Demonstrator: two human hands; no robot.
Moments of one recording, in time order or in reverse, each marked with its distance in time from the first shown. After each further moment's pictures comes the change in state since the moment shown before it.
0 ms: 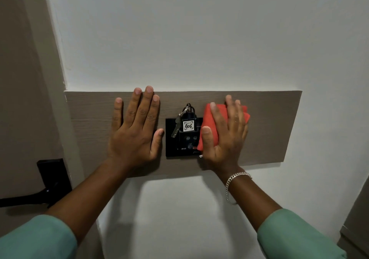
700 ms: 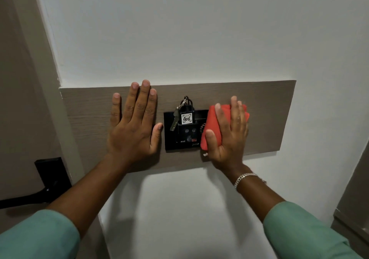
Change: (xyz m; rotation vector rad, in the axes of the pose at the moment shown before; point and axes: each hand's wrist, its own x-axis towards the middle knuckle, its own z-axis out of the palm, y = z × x) left_hand 0.000 0.002 -0.002 -0.015 -0.008 0.000; right_hand -0.020 0.017 -0.007 -0.032 -0.038 -0.020
